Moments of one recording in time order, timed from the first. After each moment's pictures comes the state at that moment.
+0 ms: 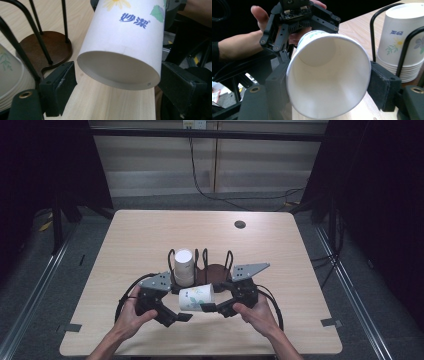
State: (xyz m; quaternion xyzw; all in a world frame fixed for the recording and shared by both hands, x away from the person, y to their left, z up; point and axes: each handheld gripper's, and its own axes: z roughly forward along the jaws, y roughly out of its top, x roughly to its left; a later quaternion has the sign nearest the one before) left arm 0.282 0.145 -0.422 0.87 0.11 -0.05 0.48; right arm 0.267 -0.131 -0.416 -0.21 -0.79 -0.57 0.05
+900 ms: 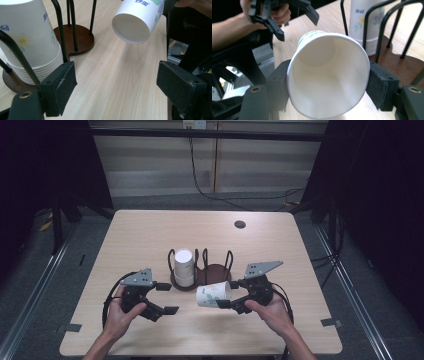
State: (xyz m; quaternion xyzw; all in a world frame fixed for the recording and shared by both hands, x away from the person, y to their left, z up) left arm 0.290 0.184 -0.428 0.86 0.17 -0.02 0.49; right arm 0.268 -0.166 -0.412 -0.26 -0.82 -0.51 0.01
